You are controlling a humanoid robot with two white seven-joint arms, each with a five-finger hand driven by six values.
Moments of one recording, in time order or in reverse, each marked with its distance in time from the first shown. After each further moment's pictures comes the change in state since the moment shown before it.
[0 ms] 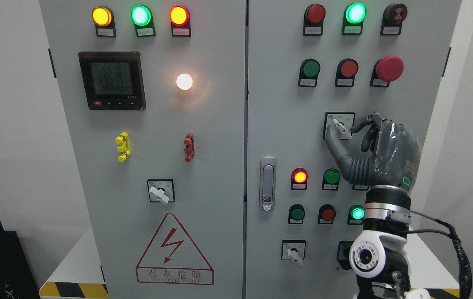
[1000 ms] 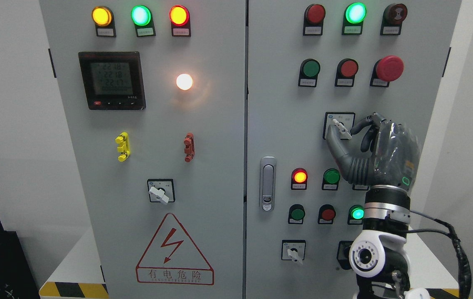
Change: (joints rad) left arm 0.000 0.000 0.000 0.000 0.000 0.000 0.000; right arm -0.002 -0.001 0.000 0.004 0.000 0.000 0.000
